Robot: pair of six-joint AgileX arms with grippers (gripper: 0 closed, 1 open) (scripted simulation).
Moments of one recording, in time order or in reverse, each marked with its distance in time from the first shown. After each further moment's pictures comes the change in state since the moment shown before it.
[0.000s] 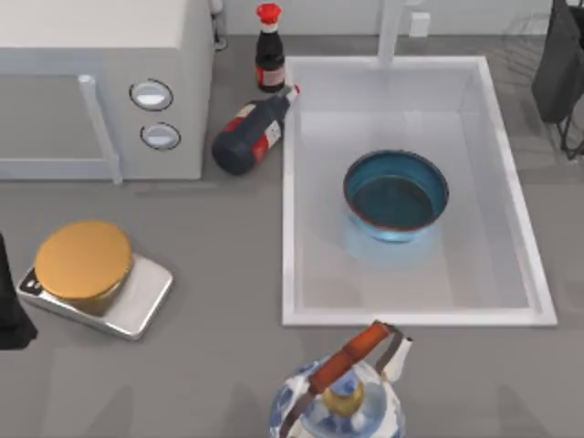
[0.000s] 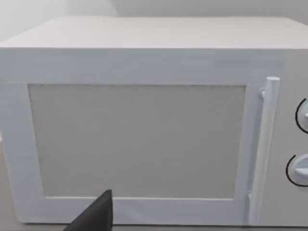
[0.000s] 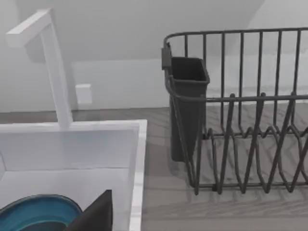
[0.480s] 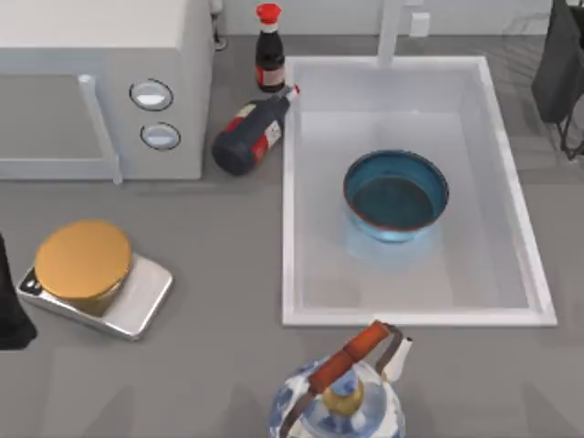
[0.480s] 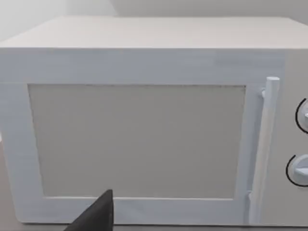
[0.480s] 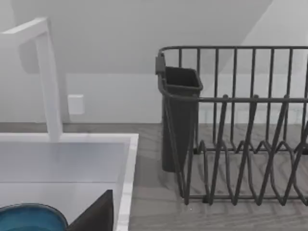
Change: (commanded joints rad) left arm 0.000 0.000 0.000 0.000 0.000 0.000; right arm -0.027 -0.175 -0.178 0.099 -0.017 -0.047
